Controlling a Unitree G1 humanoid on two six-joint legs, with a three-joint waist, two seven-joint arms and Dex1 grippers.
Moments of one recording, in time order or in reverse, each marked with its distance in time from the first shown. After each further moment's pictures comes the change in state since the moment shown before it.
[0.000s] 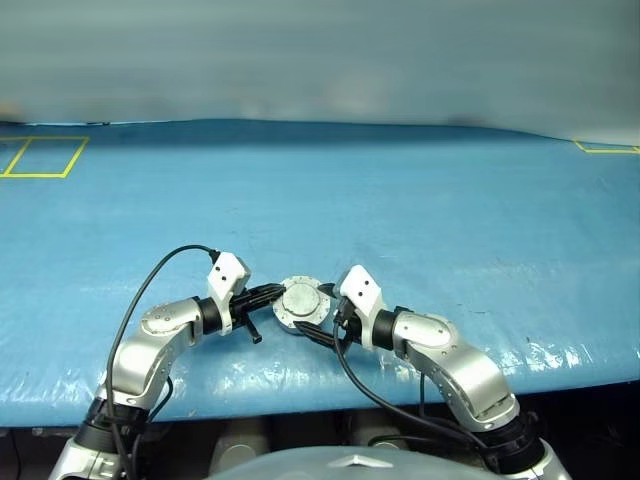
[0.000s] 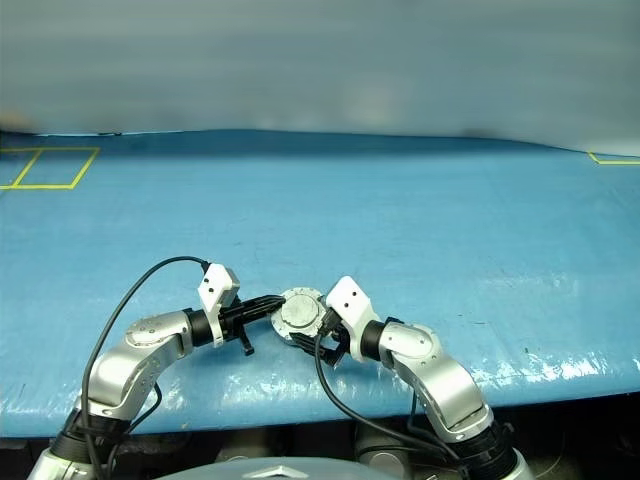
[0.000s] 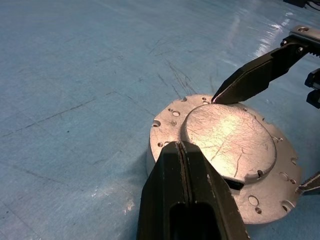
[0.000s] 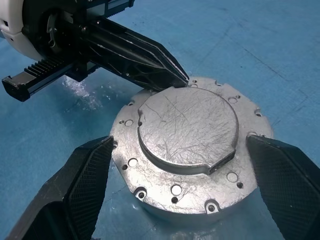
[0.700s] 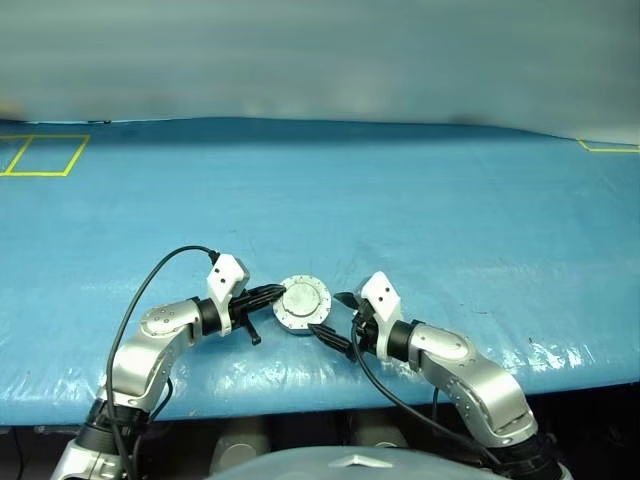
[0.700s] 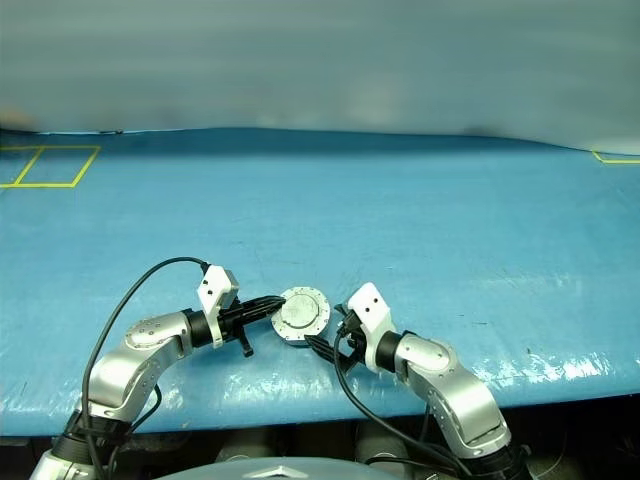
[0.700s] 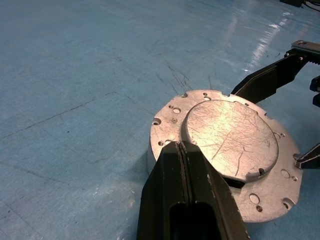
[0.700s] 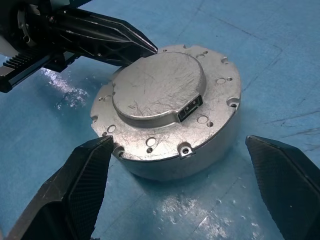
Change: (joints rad) left arm 0.000 -0.006 0.003 0.019 0.019 -0.050 -0.027; right arm 0.103 -0.010 -0.096 -0.024 0.093 0.012 -0.040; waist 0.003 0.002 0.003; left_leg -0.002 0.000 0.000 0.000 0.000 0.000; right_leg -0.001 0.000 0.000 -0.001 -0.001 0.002
